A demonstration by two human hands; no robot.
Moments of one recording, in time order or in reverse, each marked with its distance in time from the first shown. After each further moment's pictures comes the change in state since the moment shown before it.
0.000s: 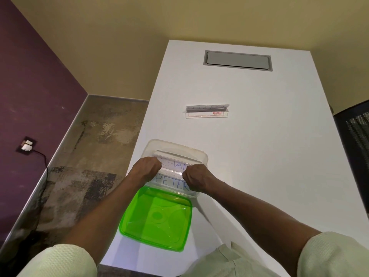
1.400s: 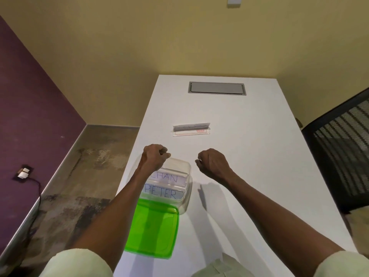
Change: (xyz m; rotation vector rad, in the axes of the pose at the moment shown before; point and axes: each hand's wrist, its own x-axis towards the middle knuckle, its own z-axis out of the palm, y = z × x) left_hand 0.007 0.052 -0.103 -0.944 0.411 -0.390; right_hand -0.082 0.065 -0.055 0.194 0.459 0.424
